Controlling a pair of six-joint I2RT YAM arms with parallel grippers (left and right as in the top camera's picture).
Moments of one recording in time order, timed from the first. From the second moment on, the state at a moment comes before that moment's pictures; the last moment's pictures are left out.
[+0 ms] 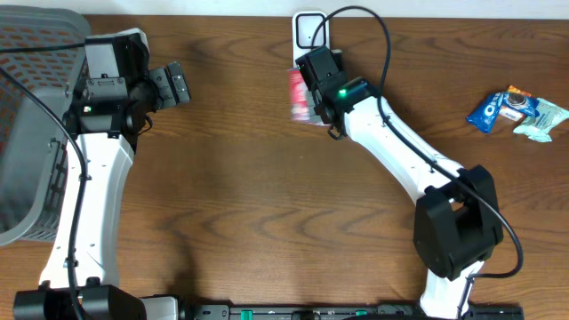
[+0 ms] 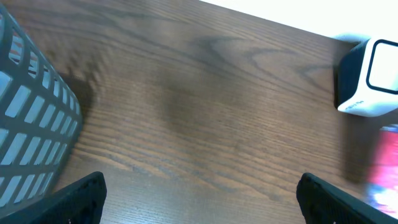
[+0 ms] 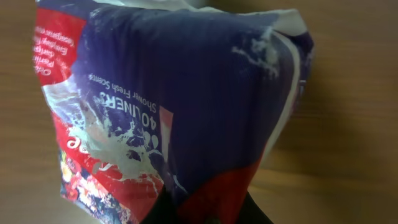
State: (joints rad) left arm 0.06 1.50 1.36 -0.67 0.04 -0.20; right arm 0.53 1.98 1.61 -0.75 0.47 0.32
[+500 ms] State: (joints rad) left arm 0.06 1.50 1.36 -0.67 0.04 -0.20; right arm 0.46 1.99 1.61 -1.10 0.89 0.48
